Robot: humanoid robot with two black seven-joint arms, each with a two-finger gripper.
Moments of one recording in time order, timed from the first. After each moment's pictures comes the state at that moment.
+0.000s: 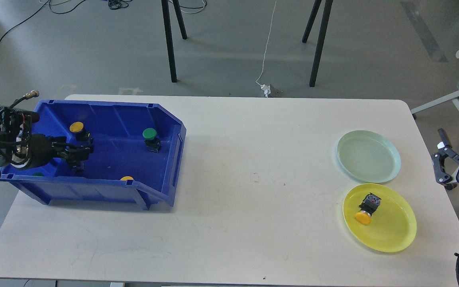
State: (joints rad) left arm -0.92 0.68 0.12 -0.58 1.48 -0.11 -0.49; right arm -0.32 -0.66 1.45 1.66 -0.06 0.33 0.49
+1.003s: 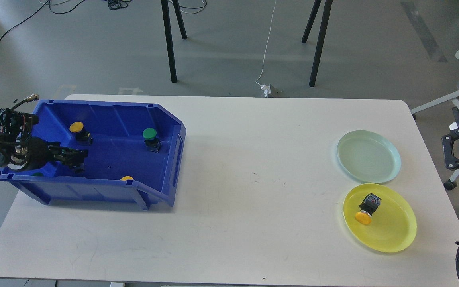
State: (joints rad) left arm -0.91 0.63 0.13 -0.48 1.48 -0.17 -0.49; right arm -0.33 -0.63 1.48 1.66 -0.06 0.45 0.49
